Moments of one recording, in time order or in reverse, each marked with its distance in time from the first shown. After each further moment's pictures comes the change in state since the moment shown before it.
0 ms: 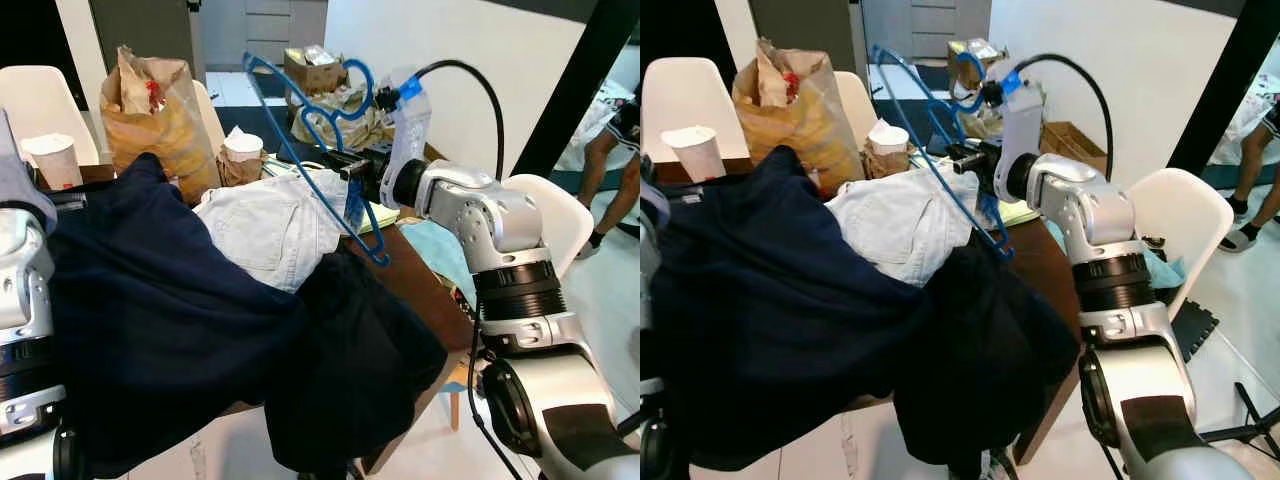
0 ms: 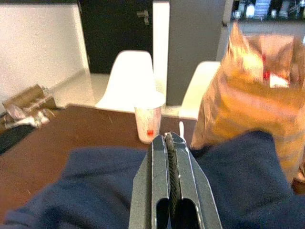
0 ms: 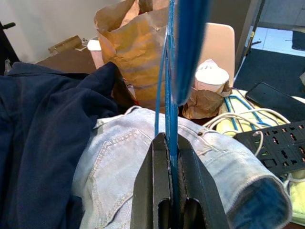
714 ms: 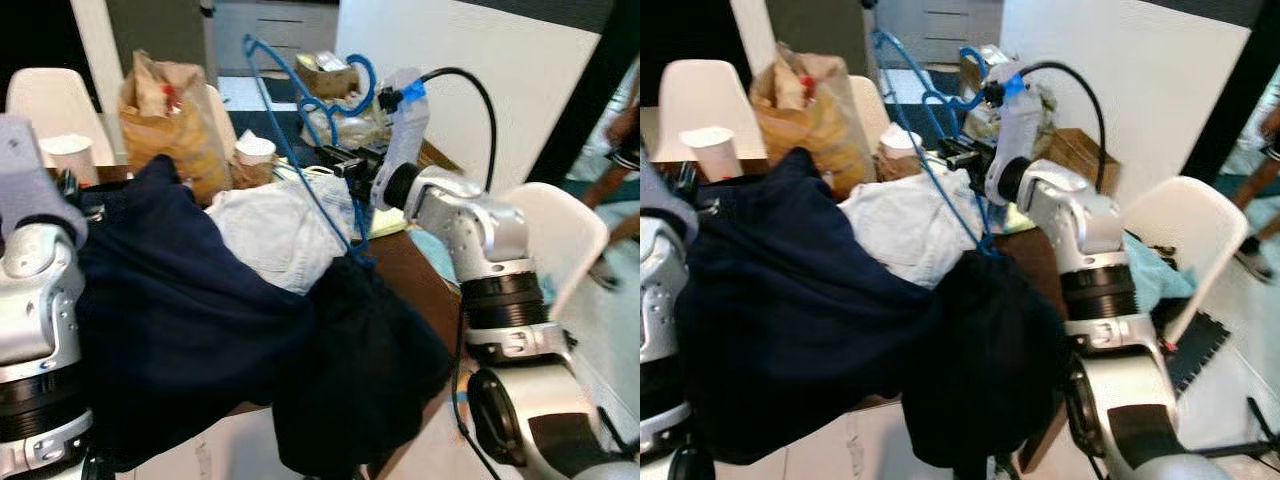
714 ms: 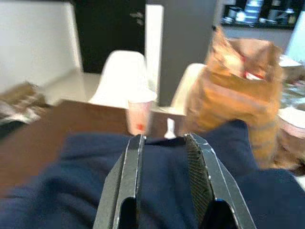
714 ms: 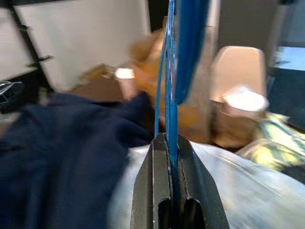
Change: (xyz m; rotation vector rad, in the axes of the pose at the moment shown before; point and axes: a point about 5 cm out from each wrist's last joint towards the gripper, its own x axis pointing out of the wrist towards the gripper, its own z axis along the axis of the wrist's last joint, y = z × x) left arm -0.030 -0.028 -0.001 -0.039 0.012 -0.085; right arm 0.010 0.014 -0.004 0.088 -0.123 0.035
